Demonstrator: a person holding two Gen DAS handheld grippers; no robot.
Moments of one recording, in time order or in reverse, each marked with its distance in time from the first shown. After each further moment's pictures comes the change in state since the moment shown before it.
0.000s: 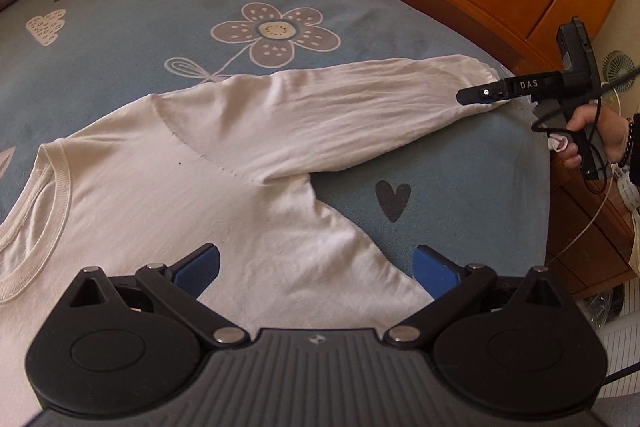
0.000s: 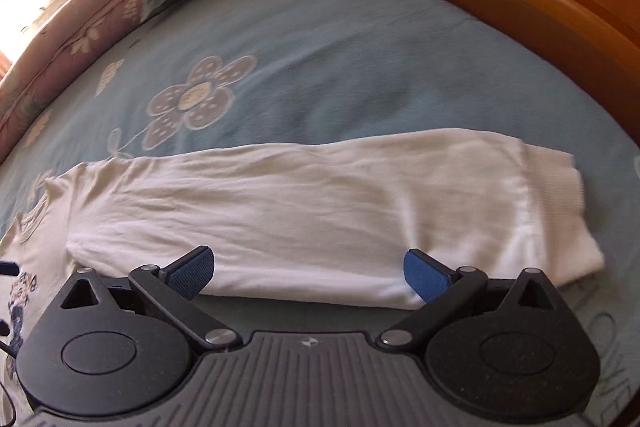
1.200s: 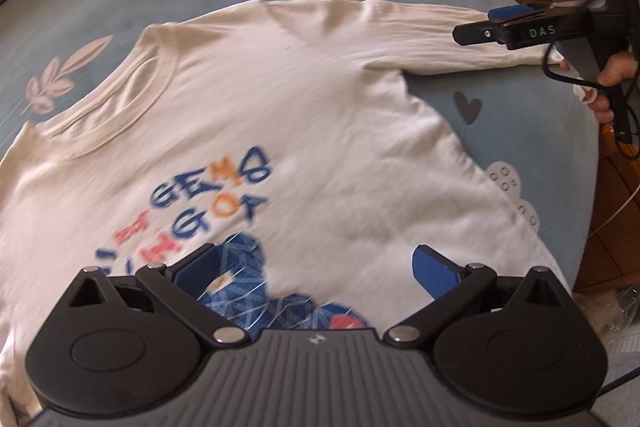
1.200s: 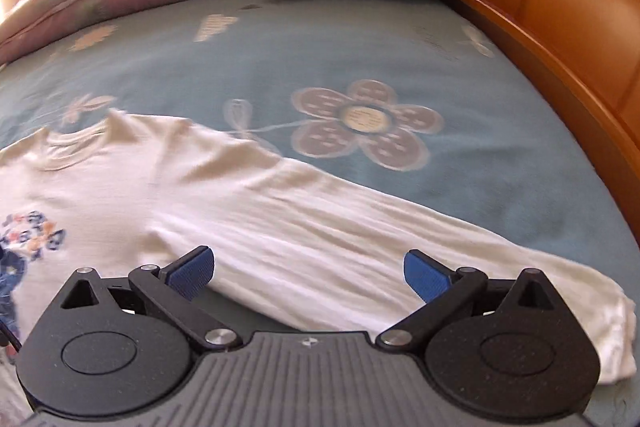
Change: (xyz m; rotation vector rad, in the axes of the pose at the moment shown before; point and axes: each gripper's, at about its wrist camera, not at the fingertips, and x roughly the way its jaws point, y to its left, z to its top) left arm -0.041 0.047 -0.103 -0.165 0.084 0.193; right arm 0.027 0.215 -0.019 -0.480 -0.053 0.004
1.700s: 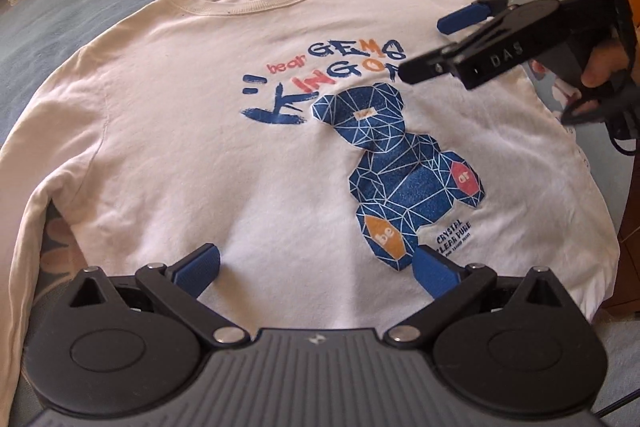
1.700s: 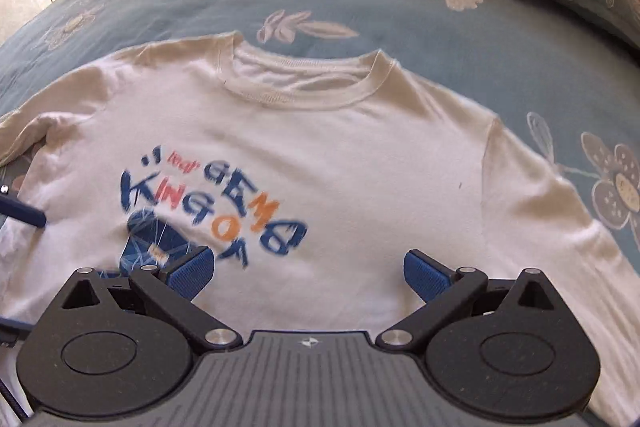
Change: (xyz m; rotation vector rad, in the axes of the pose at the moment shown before) left arm -0.034 0.048 -0.099 -0.173 -0.067 0.092; right arm 0.062 0.176 0.008 -0.279 0.097 0.214
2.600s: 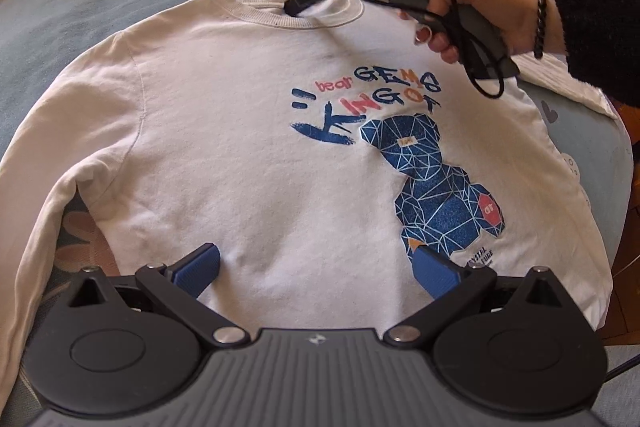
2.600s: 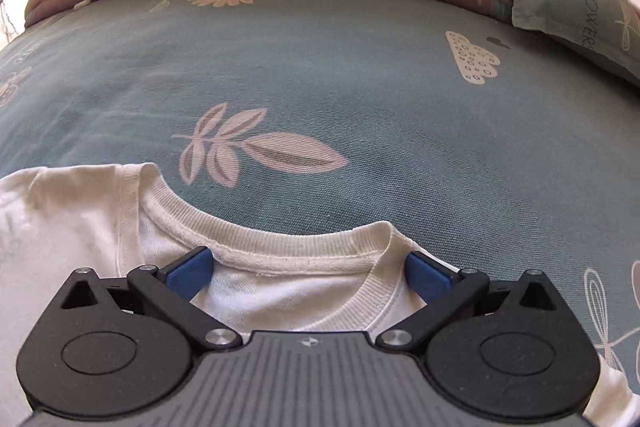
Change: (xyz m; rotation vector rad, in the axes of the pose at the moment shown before) left arm 0.003 0.026 0.003 -0.053 -0.027 -0.042; right arm 0.104 -0.006 0.118 0.064 -0.059 -0.086
